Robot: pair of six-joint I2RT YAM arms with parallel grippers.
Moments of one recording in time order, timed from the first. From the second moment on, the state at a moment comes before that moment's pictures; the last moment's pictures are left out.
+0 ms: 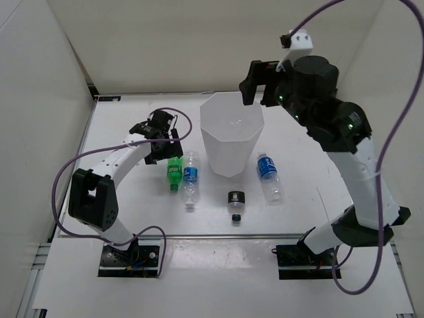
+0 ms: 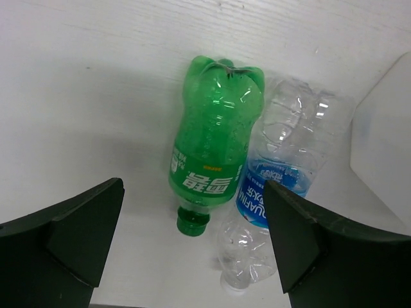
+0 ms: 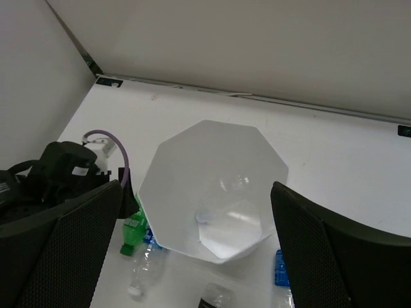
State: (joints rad) left arm -0.36 1.60 1.27 -0.79 -0.19 -0.57; right arm 0.74 1.49 2.20 -0.92 0.32 0.24
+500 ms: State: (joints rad) left arm -0.36 1.79 1.25 -0.65 -0.06 -0.50; right arm 0.77 1.44 2.15 -1.06 0.41 0.24
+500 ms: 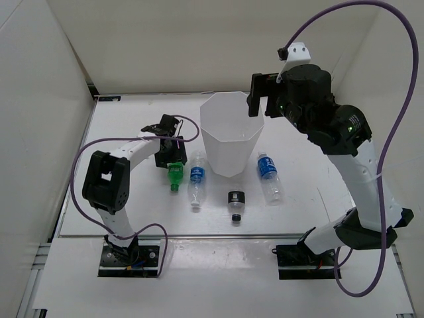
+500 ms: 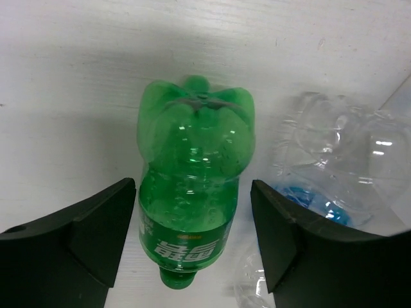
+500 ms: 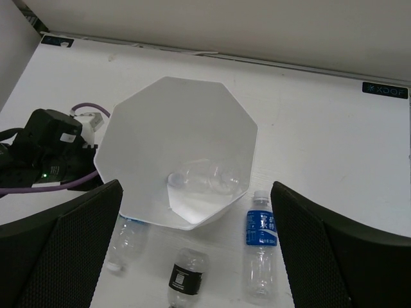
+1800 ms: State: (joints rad) left arm -0.67 1.79 2.19 -0.74 -0.12 -0.48; right arm 0.27 1.14 1.51 -1.14 0.26 0.57
